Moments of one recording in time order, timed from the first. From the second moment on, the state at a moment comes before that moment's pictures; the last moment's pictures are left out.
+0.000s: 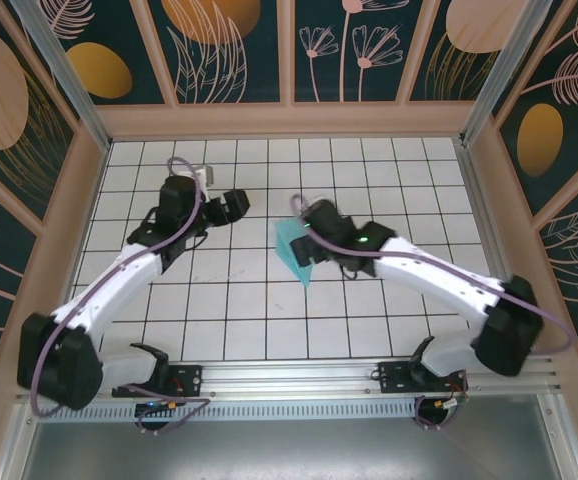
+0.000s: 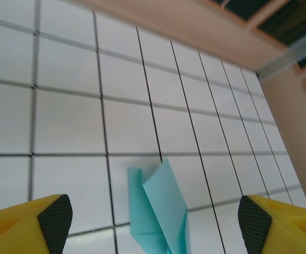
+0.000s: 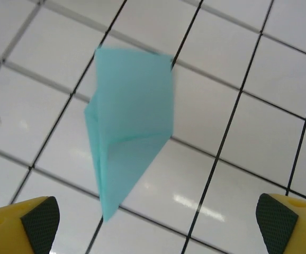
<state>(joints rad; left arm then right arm) -0.38 1.29 0.89 -0.13 0.24 -0.61 0.85 1.34 1.08 -0.63 0.30 0.30</state>
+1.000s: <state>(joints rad) -0.50 1.95 0.98 0.23 0.65 -0.78 0.22 1.56 0.61 0.21 -0.79 0.44</state>
